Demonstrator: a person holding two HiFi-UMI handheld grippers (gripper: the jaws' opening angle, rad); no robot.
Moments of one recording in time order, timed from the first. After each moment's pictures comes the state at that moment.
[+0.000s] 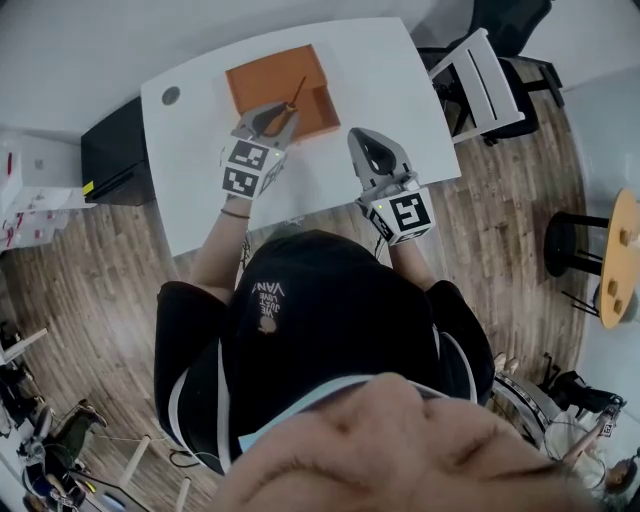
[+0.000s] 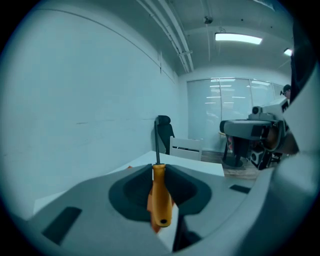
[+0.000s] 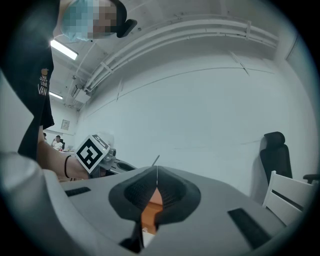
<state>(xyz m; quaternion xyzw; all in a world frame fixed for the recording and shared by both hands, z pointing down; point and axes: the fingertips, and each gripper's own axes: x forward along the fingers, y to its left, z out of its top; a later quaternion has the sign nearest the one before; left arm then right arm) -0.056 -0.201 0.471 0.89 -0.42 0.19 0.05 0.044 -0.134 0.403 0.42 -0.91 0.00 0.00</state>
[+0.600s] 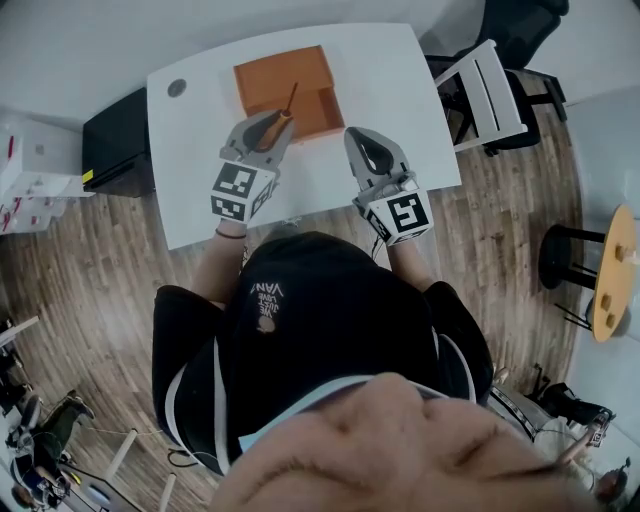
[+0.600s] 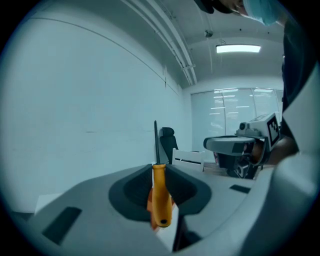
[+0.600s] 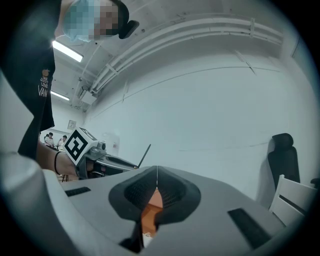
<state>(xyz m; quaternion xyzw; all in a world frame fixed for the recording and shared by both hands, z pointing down) -0.077 -0.168 0.432 0.89 -0.45 0.12 0.03 0.024 -0.136 0.394 0.39 -0.92 -0.02 0.00</state>
